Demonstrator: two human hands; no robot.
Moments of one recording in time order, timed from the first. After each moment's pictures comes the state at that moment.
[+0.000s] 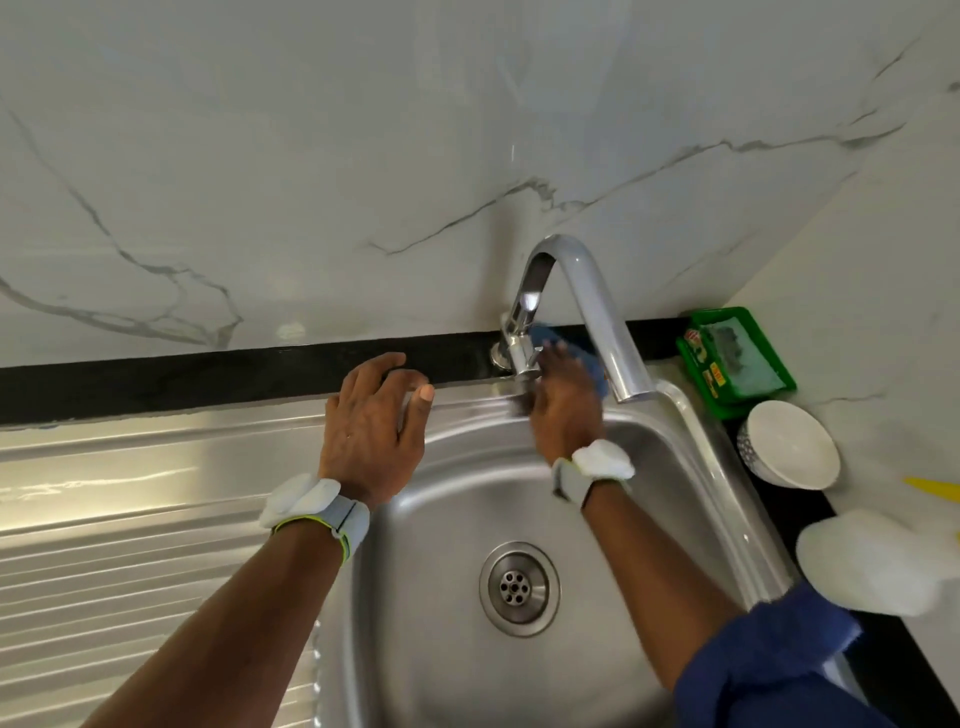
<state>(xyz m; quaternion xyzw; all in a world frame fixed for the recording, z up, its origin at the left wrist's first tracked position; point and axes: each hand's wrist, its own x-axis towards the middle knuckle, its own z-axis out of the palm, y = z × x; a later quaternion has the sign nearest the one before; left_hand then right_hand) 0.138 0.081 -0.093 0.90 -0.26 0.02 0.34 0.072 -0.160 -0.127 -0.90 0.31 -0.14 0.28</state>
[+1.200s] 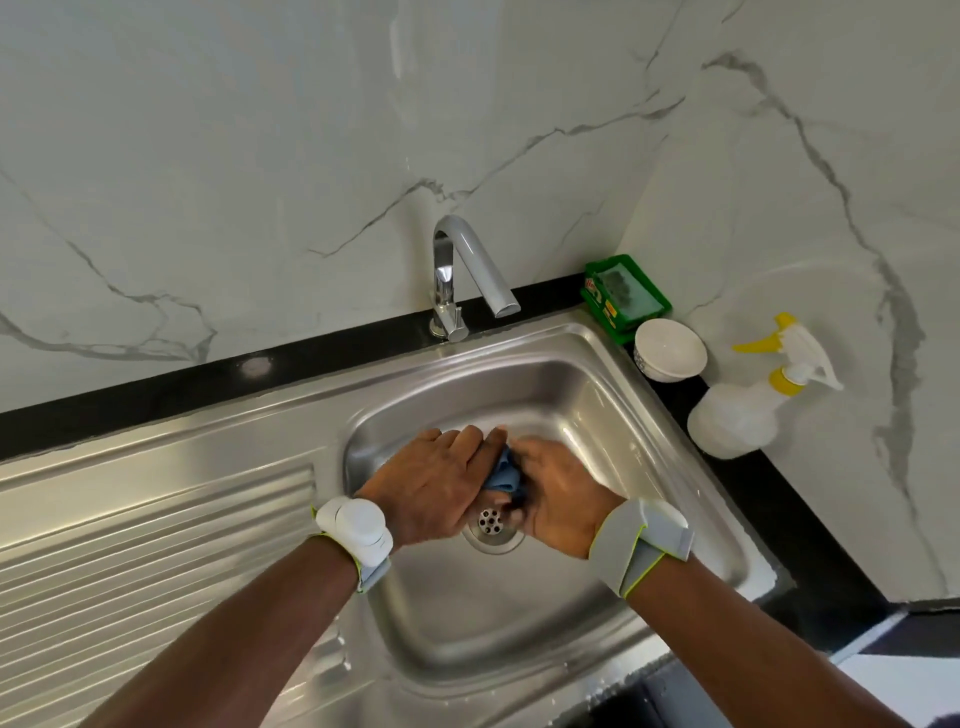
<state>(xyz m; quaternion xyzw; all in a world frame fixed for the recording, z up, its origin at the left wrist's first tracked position) 0.020 0.077 -0.049 0.72 -0.68 0.15 0.09 -0.104 -0.049 0.001 -0.40 0.41 0.08 0.82</state>
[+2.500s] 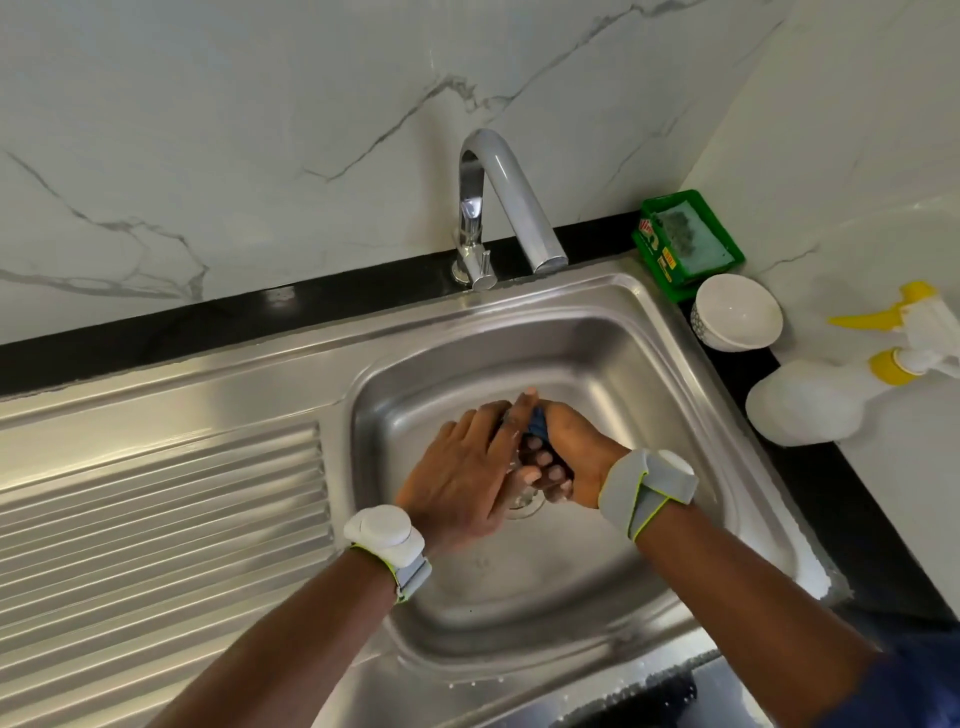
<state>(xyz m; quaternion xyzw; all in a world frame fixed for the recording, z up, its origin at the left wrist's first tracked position) -0.013 0.069 -0.084 0.81 -0.55 -0.04 0.22 -0.070 -0.086 -0.044 -0.49 0.47 0.23 0.69</state>
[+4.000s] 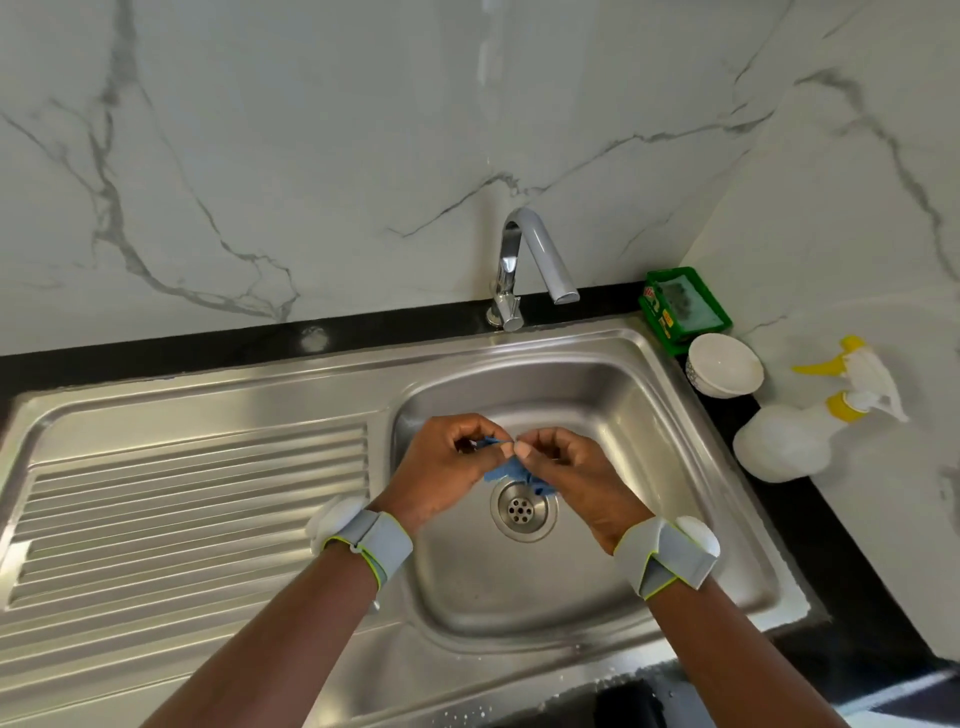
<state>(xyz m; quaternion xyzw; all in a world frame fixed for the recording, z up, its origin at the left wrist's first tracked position) -0.012 0.106 -0.022 0.76 -0.25 -0.26 0.54 -0.120 -0.053 -0.017 -0.68 0.28 0.01 0.68</state>
